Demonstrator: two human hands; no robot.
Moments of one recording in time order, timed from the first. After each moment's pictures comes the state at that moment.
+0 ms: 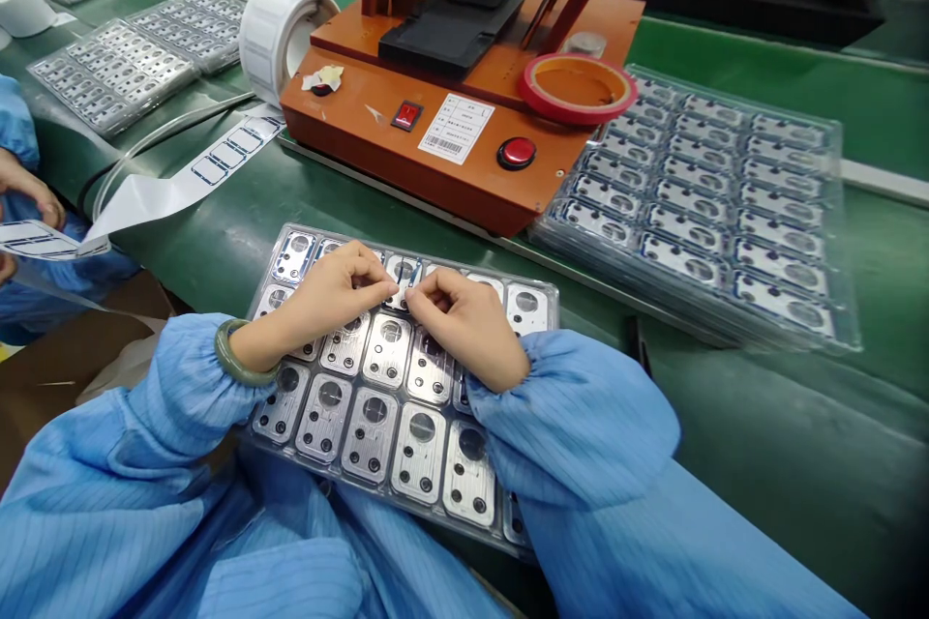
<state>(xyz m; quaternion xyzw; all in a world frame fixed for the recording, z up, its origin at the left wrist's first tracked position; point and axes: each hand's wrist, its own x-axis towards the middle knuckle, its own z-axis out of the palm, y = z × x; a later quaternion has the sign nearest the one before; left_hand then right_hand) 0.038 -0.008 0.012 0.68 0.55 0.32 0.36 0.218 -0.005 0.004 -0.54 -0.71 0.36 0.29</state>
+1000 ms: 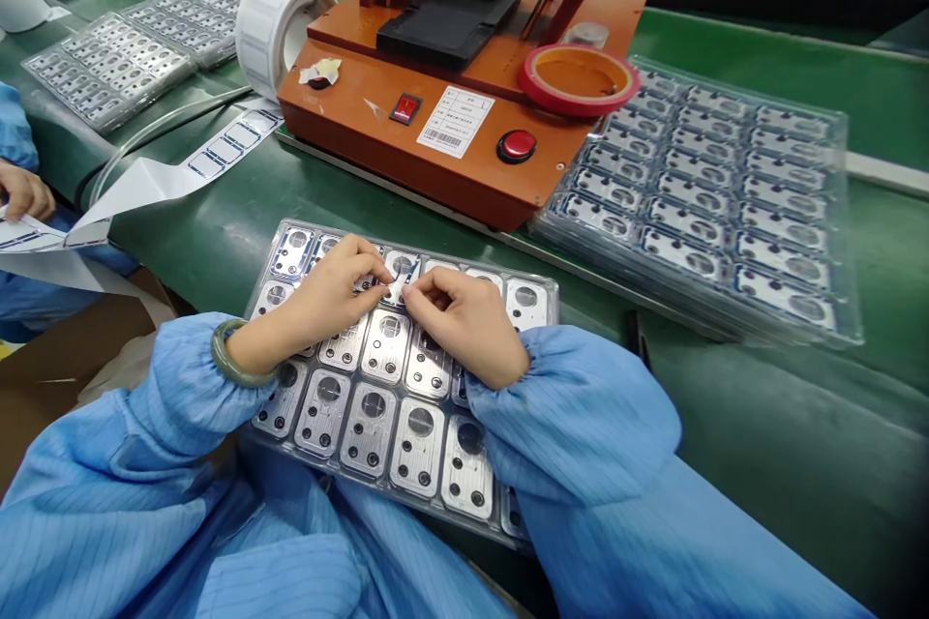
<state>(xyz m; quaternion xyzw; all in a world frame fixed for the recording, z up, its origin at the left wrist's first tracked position) 0.034 -0.009 -0.005 0.79 0.48 0.31 0.22 0.219 -0.007 0.004 -0.52 -0.74 0.32 0.28</state>
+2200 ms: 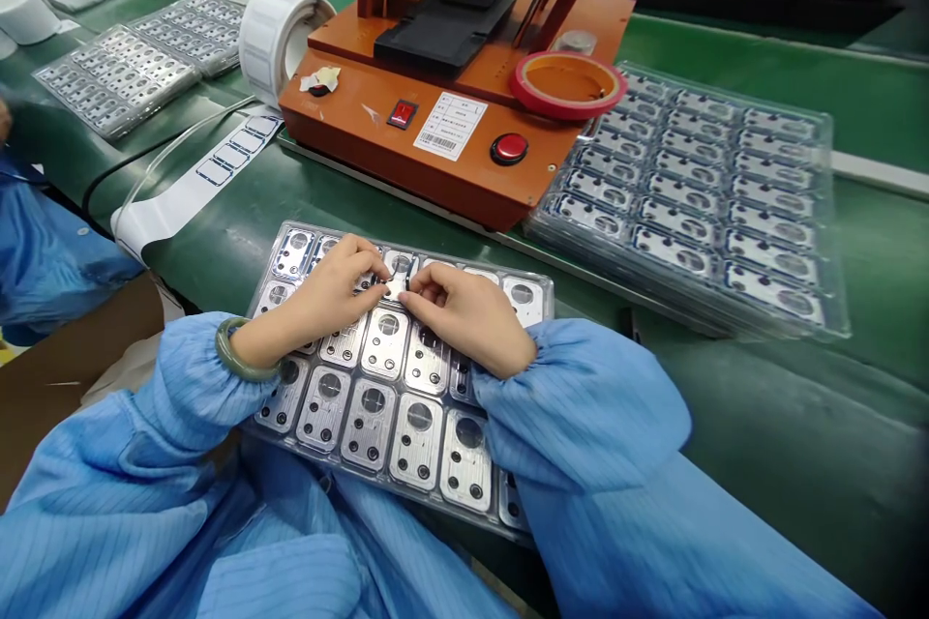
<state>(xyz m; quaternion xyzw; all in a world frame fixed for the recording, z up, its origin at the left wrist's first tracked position) 0.033 -0.008 -0.006 0.79 0.49 0.29 0.23 0.224 0.001 0.012 -0.55 -0.76 0.32 0.15</state>
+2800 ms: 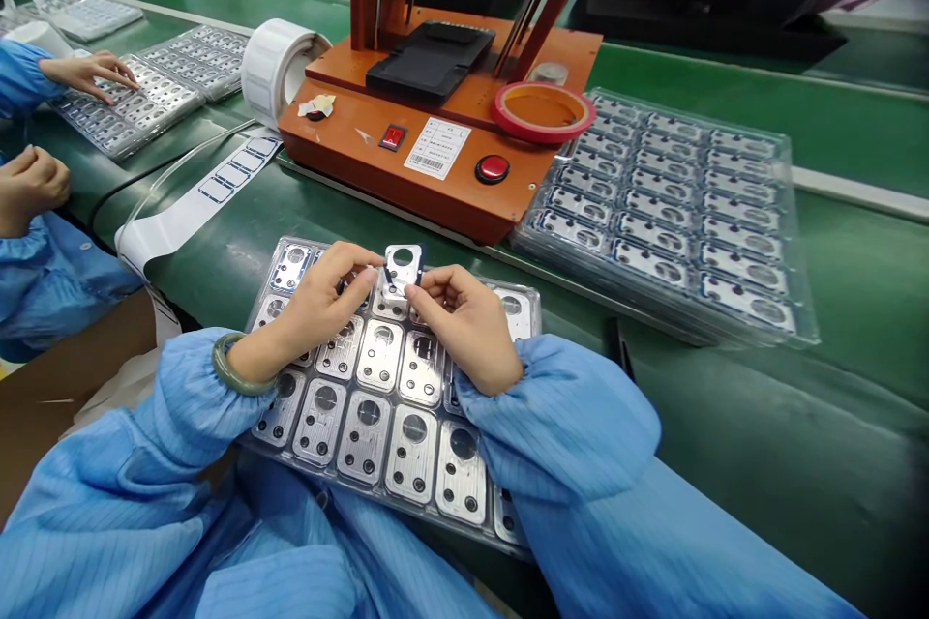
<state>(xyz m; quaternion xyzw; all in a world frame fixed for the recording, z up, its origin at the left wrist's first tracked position) 0.034 -0.013 0.003 0.75 0.47 0.41 0.22 0.221 -0.006 -0.004 -0.52 -0.61 0.44 0.41</state>
